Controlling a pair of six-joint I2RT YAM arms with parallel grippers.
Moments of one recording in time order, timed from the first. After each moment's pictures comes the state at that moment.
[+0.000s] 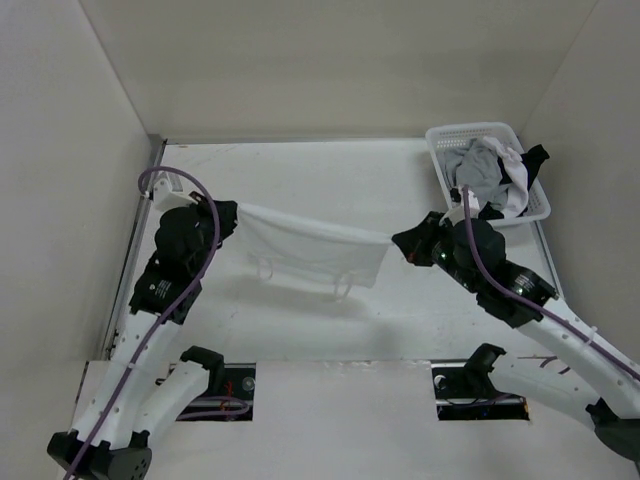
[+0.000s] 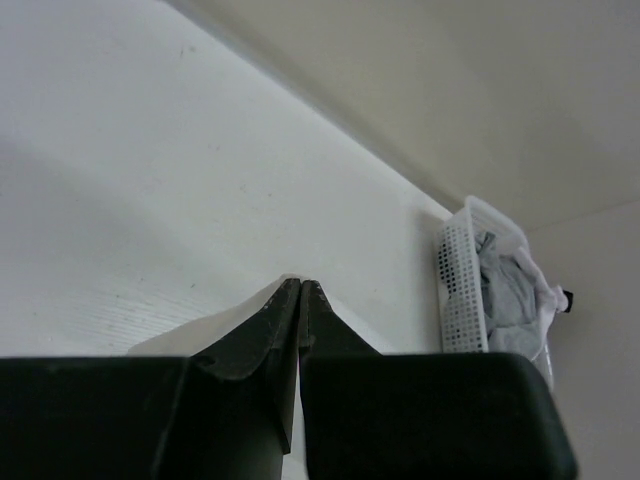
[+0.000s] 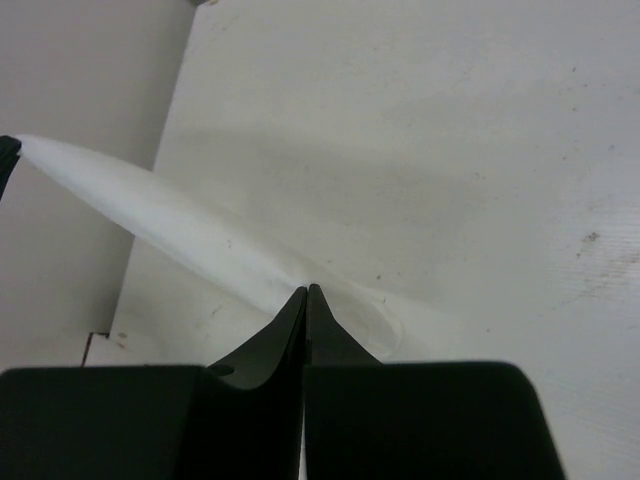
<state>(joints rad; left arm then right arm) -0.32 0.75 0.90 -0.35 -0.26 -0.81 0.77 0.81 0.94 -0.44 0.24 0.73</state>
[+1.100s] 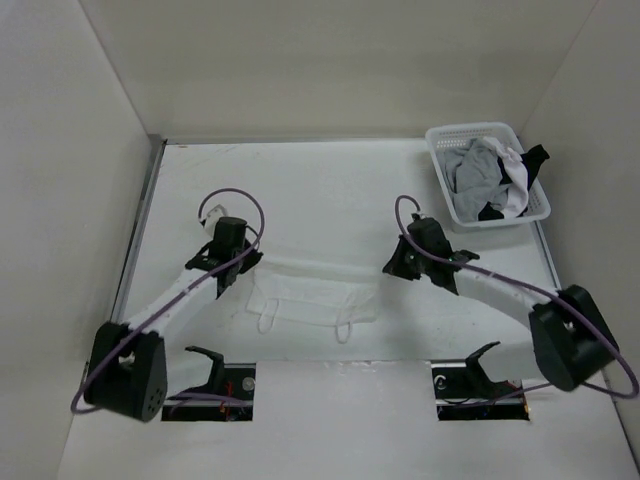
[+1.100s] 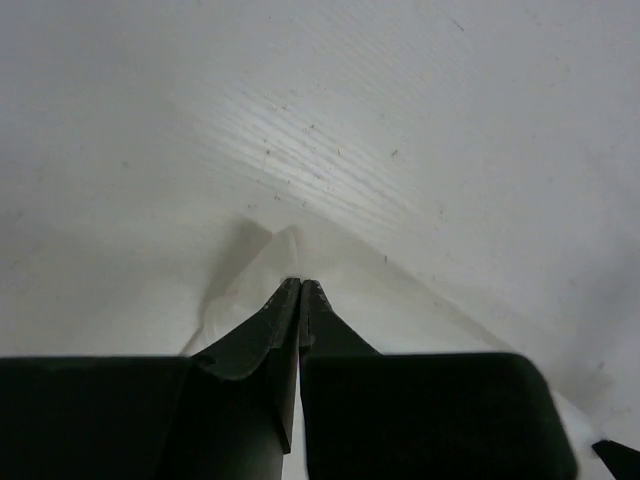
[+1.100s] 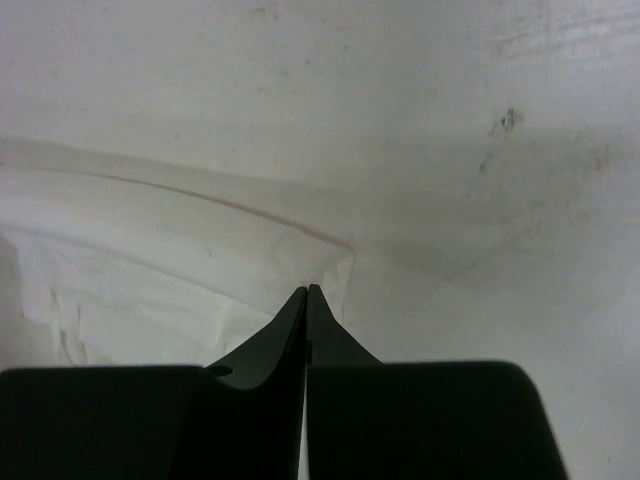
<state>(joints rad) -0.30 1.14 0.60 -0.23 -0.20 -0.86 0.52 1.29 0.65 -0.15 -0.05 0.75</state>
